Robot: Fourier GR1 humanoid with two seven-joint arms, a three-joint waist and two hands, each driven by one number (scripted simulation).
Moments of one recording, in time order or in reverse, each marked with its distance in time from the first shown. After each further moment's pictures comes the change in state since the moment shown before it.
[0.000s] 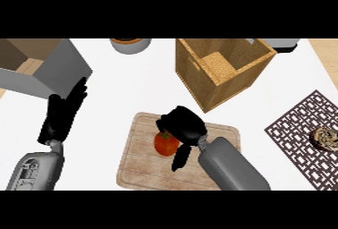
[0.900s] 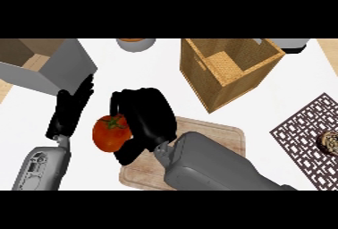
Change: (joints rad) left arm -0.044 -0.019 -0.011 0.044 -0.008 -0.001 -0.008; right arm -0.307 0.002 0.190 -0.355 -0.553 -0.188 0.848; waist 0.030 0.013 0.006
